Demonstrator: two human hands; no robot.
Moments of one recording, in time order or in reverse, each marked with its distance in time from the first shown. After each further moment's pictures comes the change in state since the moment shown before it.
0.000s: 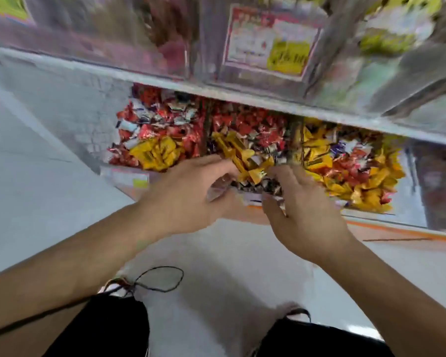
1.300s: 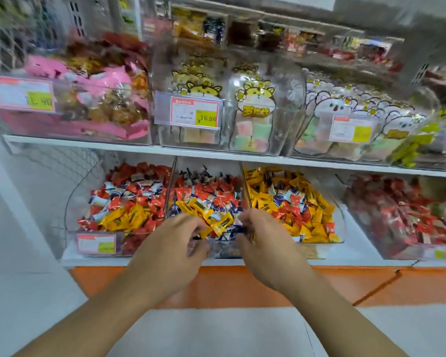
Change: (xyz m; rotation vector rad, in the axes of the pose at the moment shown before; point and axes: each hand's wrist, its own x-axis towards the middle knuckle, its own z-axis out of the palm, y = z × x) left_hand -0.020 0.008 0.066 0.153 0.311 0.133; right_hand -0.044 0.018 0.029 0.172 0.332 0.127
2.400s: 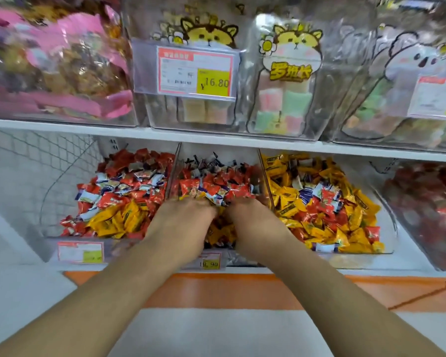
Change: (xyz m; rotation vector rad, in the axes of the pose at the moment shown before) left_hand 0.085 -0.035 0.032 0.628 -0.233 0.059; right_hand 0.111 0.000 0.059 -0.432 -0.410 -0.091
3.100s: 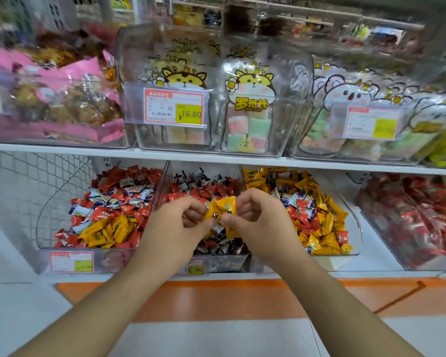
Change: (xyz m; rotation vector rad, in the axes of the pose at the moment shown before) left_hand -0.022 0.025 -0.029 -1.000 0.237 -0.354; right_hand -0.054 0.028 -0.016 0.946 0.504 0.054
